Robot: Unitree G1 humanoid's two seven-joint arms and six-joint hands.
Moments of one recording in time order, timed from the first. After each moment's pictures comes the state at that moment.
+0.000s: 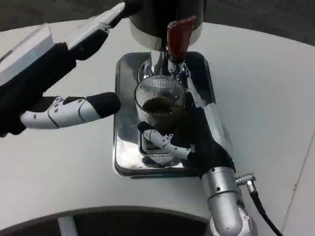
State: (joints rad) left arm -0.43 0.73 0.24 -0.02 -0.12 -0.60 -0.62; right arm -0.49 0.05 0.24 0.31 -0.47 -0.04 -0.30
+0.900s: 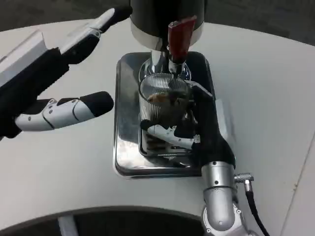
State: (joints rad) left arm -0.40 0.73 0.26 -0.02 -0.12 -0.57 -0.62; right arm -0.58 0.09 0.18 0.51 -0.40 -0.21 -0.48
